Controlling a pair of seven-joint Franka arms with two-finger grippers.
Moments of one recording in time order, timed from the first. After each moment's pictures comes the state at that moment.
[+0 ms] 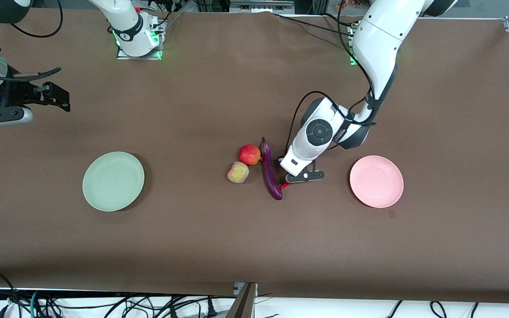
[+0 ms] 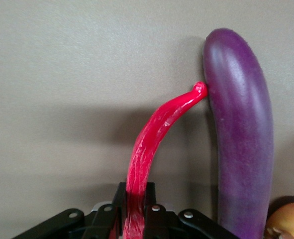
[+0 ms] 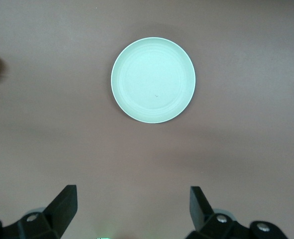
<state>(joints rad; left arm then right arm) -0.45 0.69 -0.13 -1.71 -0.07 2.38 -0.65 0.09 0.06 -0.01 -1.57 -0.05 1.54 -0.08</state>
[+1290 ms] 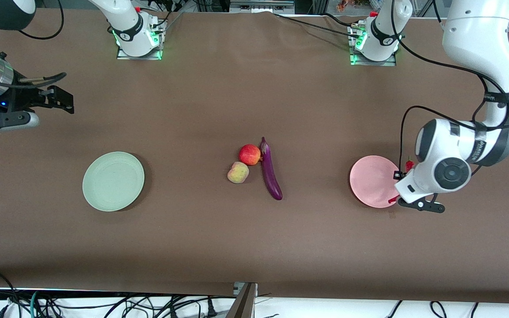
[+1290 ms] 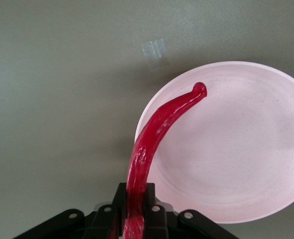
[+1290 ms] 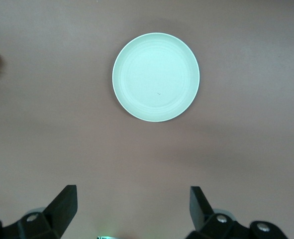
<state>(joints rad) -0.07 0.61 0.03 -1.61 0.14 1.97 0.06 0.09 0.09 0.00 -1.57 -0.04 1.54 -0.08</state>
